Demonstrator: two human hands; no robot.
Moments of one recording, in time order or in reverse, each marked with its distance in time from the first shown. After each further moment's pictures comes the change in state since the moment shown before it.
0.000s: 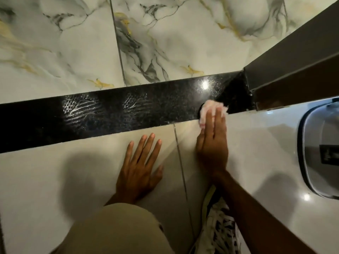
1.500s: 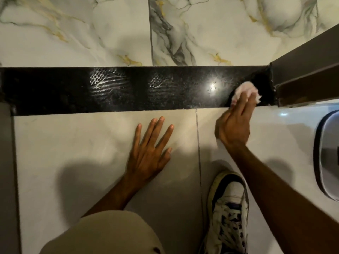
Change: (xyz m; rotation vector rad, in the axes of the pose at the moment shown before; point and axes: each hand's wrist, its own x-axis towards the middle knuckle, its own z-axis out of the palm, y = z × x) left_hand -0.025 -0.017 0.012 -0.031 0.131 -0.076; right_hand 0.032 -0.025 -0.014 0.104 -0.048 0.231
